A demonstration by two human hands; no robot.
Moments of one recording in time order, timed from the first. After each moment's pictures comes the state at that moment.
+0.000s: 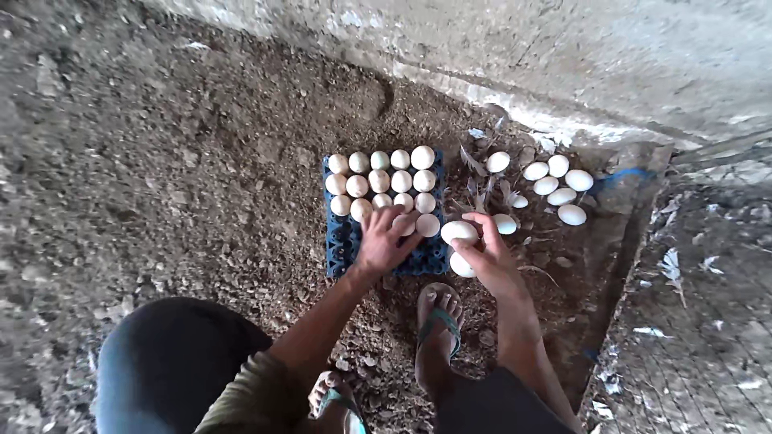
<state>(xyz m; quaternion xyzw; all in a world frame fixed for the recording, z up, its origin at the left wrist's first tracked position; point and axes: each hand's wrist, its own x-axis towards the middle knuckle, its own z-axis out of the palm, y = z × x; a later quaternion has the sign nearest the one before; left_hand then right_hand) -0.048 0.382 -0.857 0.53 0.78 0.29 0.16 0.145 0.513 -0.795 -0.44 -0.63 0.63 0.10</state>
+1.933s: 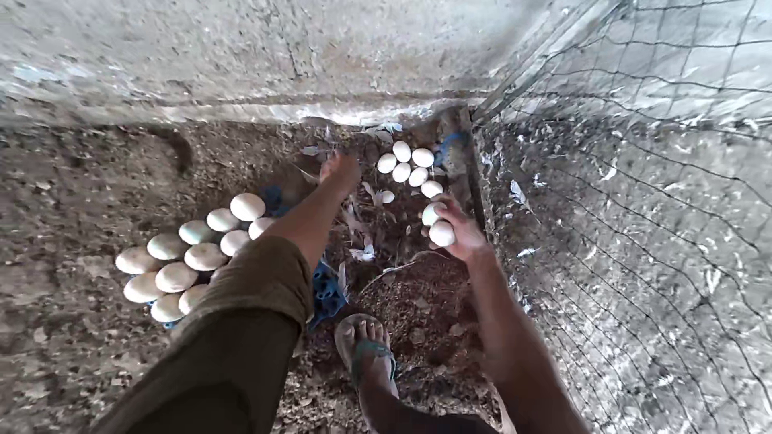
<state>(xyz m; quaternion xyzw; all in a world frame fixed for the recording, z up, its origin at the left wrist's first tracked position) 0.028 0.704 -0.901 0.58 0.74 -0.04 0.35 0.312 0.632 -0.848 -0.56 -0.37 0.71 0.21</state>
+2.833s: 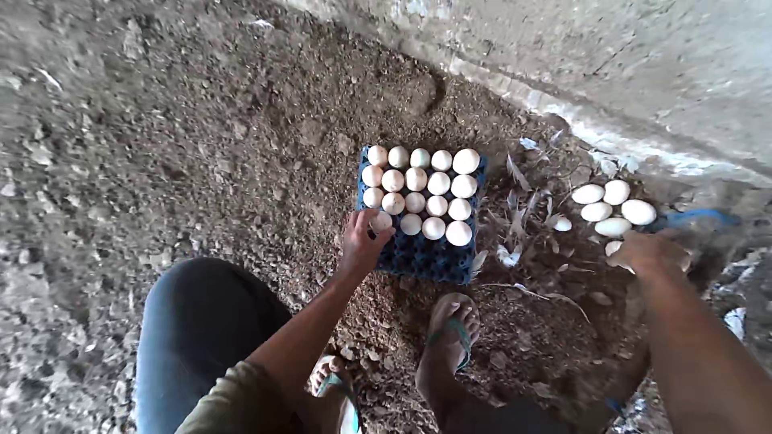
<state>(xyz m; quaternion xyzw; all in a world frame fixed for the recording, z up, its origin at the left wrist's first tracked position) -0.081 0.323 -0.843 0.24 0.88 0.34 0.23 0.247 0.729 -0.888 -0.56 -0.73 0.06 -0.38</state>
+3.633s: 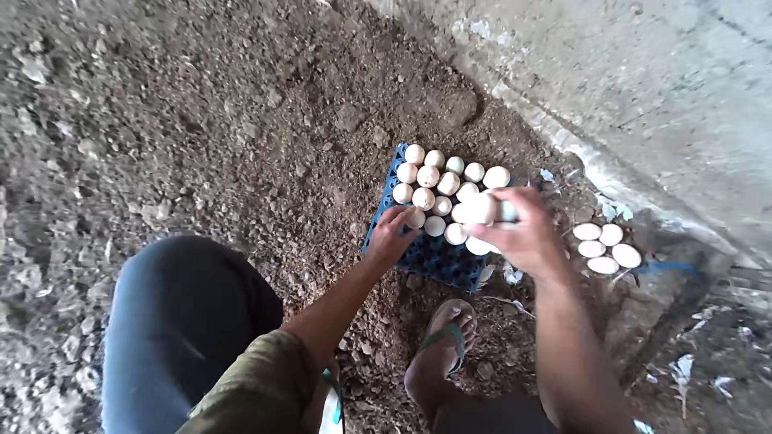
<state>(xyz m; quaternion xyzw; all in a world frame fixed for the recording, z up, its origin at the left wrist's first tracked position) -0.075 0.314 -0.866 0.31 0.84 0.40 0.18 0.040 0.534 -0.741 -0.27 -0.86 0.44 0.02</state>
